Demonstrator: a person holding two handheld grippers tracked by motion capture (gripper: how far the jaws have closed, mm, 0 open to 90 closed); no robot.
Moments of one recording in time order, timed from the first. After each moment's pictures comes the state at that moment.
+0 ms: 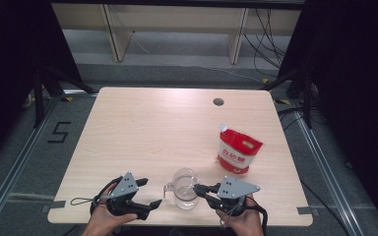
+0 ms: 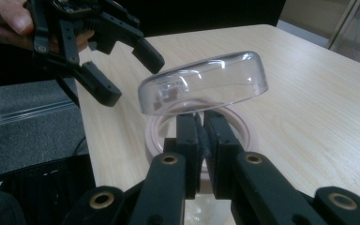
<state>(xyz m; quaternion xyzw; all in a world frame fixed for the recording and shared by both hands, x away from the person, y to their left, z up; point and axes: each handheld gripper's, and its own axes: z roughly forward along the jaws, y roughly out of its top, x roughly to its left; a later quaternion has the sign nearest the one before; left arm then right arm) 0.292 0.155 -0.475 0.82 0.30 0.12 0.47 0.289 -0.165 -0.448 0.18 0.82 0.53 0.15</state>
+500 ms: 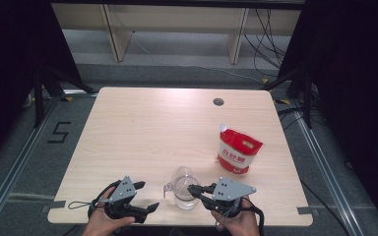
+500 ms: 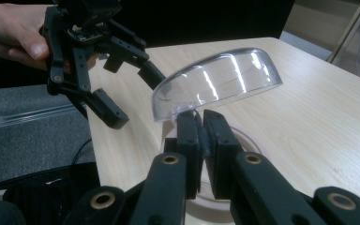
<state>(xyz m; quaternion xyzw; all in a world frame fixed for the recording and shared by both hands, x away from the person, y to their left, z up) 0.287 0.161 -0.485 0.82 0.30 0.12 0.47 0.284 -0.153 -0.439 0.16 0.82 0.53 0.15</state>
